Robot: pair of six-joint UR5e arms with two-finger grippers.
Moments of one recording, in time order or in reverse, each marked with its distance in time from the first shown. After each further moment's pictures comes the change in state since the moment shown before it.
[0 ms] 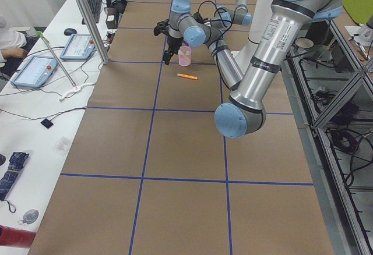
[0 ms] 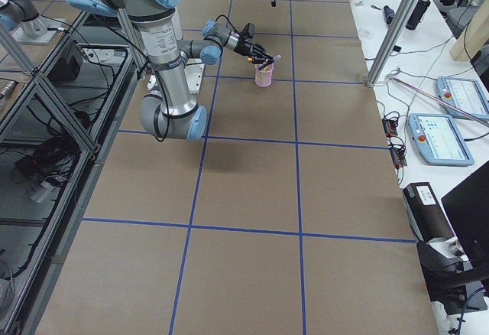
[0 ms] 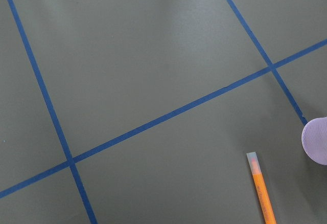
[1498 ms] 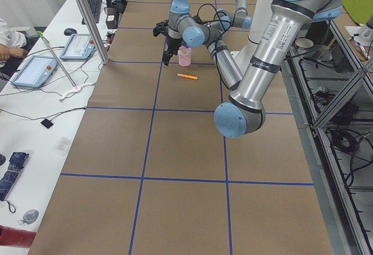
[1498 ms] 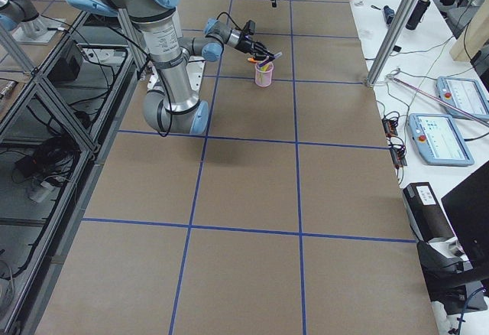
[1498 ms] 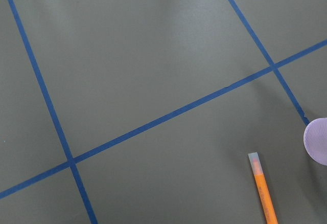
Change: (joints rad) left arm 0.000 -0.006 0.017 -0.005 0.001 0.002; right arm 0.001 0.048 -0.049 0.002 -0.018 -0.032
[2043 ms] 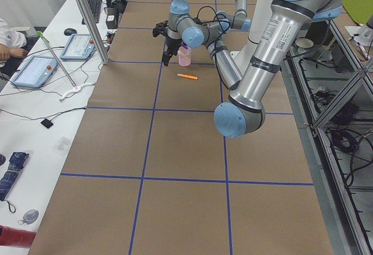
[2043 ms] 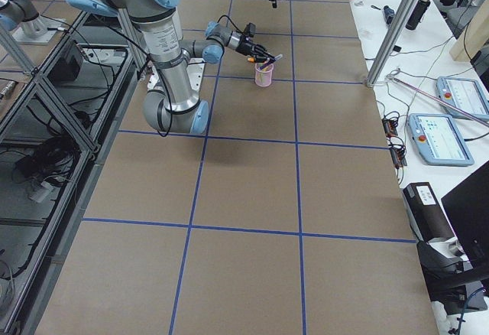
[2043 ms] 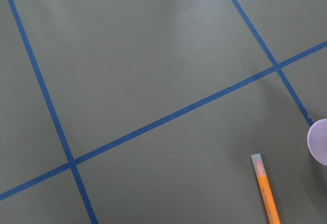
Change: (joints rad) left arm 0.000 -0.001 0.006 -0.001 0.000 0.003; right arm -0.003 0.011 -0.041 0.000 -0.026 0.005
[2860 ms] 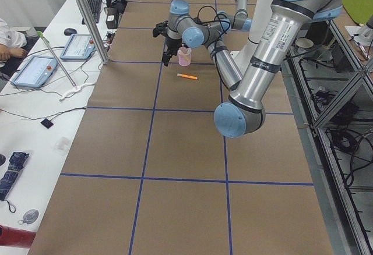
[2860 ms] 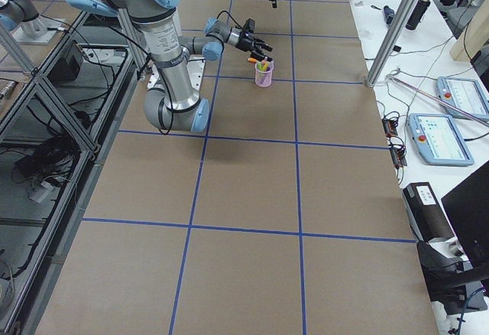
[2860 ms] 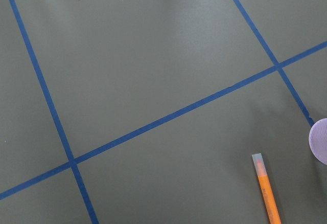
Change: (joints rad) left arm 0.000 0.001 0.000 0.000 0.000 -0.004; right arm 0.007 0.015 0.041 0.002 0.031 -0.066
